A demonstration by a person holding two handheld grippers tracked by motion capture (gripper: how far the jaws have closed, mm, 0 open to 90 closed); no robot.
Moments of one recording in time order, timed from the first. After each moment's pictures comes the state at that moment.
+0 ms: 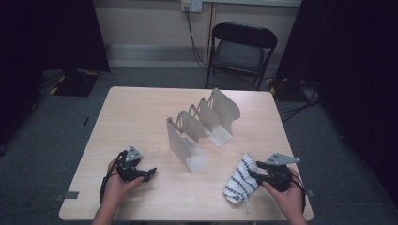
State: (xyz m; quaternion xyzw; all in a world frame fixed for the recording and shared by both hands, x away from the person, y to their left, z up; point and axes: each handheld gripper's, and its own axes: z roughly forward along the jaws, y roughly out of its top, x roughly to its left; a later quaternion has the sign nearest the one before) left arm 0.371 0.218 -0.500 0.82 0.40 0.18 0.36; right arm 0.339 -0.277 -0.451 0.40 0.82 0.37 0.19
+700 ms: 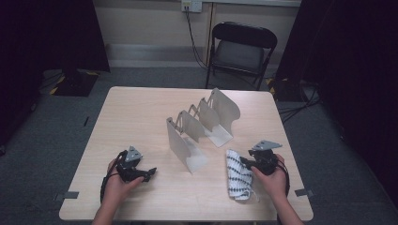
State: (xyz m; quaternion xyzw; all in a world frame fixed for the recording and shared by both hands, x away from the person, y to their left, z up) left arm 0.371 0.218 -0.500 0.82 0.40 0.18 0.36; right arm 0.402 -0.247 -0.471 0.40 0.83 0.34 0.20
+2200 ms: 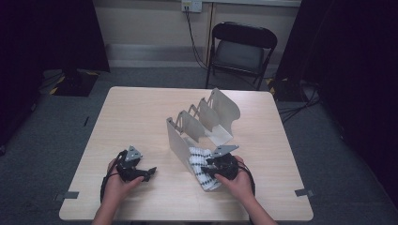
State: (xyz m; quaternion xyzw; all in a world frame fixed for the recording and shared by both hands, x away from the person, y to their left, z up) left arm 0.371 0.218 -0.500 0.82 0.40 0.18 0.36; right arm 0.390 -0.129 -0.477 0.27 0.88 0.37 0.10
